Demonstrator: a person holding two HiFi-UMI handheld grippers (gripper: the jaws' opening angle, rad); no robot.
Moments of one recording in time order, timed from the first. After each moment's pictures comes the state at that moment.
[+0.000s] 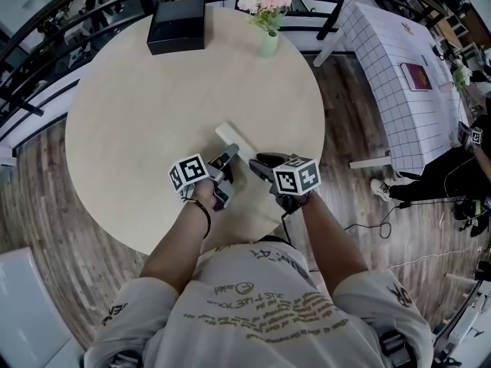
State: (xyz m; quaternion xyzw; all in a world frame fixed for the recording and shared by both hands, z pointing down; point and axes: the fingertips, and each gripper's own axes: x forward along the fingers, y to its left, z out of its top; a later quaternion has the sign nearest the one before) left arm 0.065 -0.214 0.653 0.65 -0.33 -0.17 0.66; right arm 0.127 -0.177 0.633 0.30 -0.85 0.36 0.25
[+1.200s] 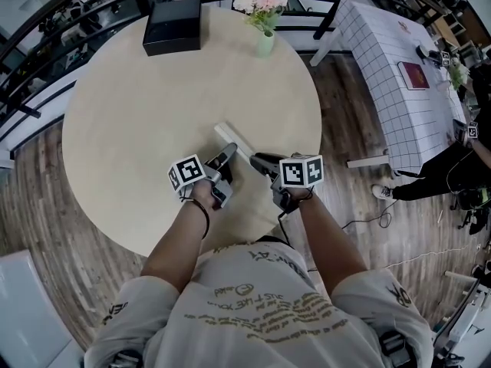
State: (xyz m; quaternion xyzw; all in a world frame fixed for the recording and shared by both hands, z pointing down) left arm 0.069 -0.216 0.655 0.65 -0.31 -0.20 0.66; right arm 0.137 -0.184 0.632 0.31 -0.81 0.46 0.18
